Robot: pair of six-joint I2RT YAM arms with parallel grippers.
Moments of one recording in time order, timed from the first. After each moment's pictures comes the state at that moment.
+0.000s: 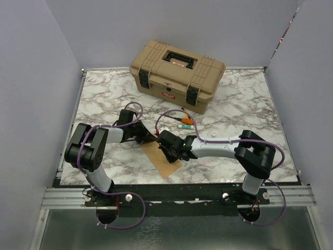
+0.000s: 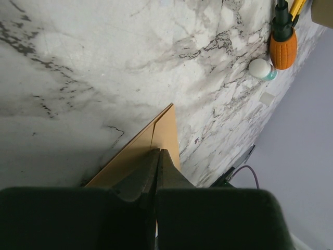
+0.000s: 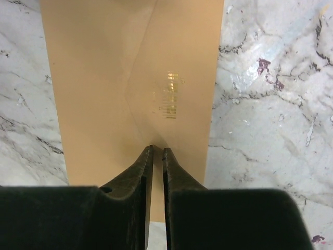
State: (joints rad) left arm -0.26 1.70 0.66 0.12 0.58 -0.93; right arm 1.11 1.79 1.05 -0.32 0.15 0.38
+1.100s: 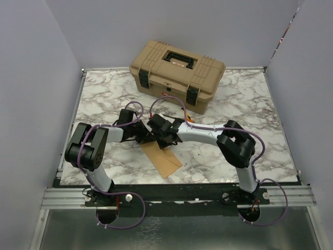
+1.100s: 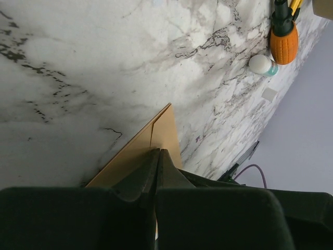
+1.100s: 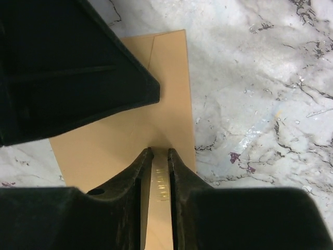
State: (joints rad) left arm -0.26 1.71 0.67 0.11 0.59 -0.89; right arm 1.00 2.03 1.43 -0.49 0.14 0.45
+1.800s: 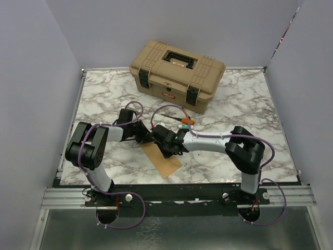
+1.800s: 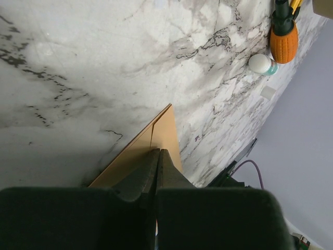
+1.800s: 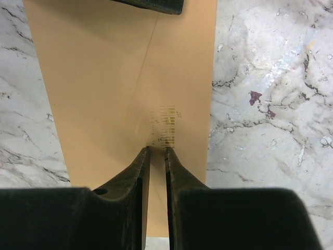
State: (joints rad) left arm -0.25 1.72 0.68 0.11 0.61 -0.89; right arm 1.08 1.90 1.23 -0.45 0.15 0.41
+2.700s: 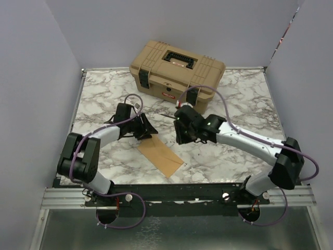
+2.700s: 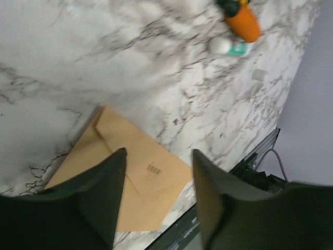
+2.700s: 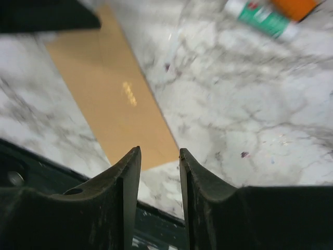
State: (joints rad) left arm -0.26 1.59 0.72 -0.04 0.60 -0.76; right arm 0.97 1.53 1.21 -0.72 0.14 0.54
